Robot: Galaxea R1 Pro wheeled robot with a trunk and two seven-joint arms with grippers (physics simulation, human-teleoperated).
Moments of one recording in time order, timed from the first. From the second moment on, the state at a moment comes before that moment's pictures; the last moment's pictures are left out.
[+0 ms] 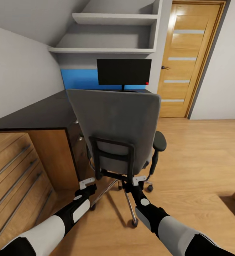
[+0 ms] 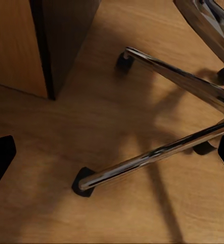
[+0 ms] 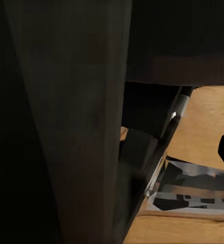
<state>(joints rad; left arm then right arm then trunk) -0.75 -0.03 -0.67 -0.40 0.91 -0.12 0.38 -0.76 0.15 0.67 -0.28 -0.44 -0.36 -0.18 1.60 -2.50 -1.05</state>
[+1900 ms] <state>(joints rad) -0.75 -0.02 -0.67 -0.40 0.92 -0.12 0.38 -0.76 0.14 0.67 -0.28 -0.43 -0.36 -0.19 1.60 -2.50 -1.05</state>
